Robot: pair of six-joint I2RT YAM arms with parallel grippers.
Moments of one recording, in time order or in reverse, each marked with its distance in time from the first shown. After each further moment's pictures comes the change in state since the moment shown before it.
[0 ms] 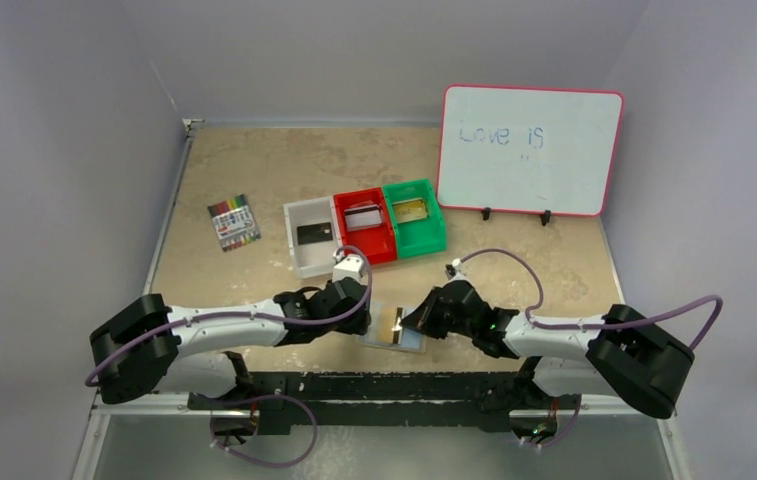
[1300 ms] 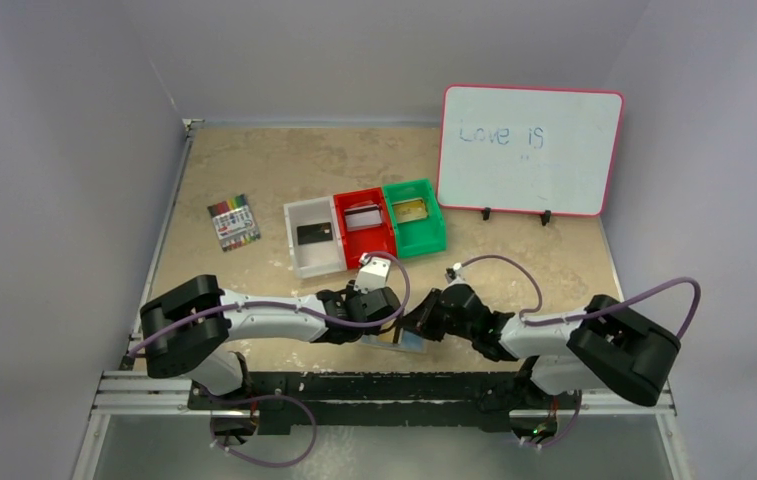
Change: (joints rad) left arm -0.125 0.259 0.213 -0.135 -0.219 -0.038; right arm -0.001 0.090 -0.054 0.187 -0.028 0.082
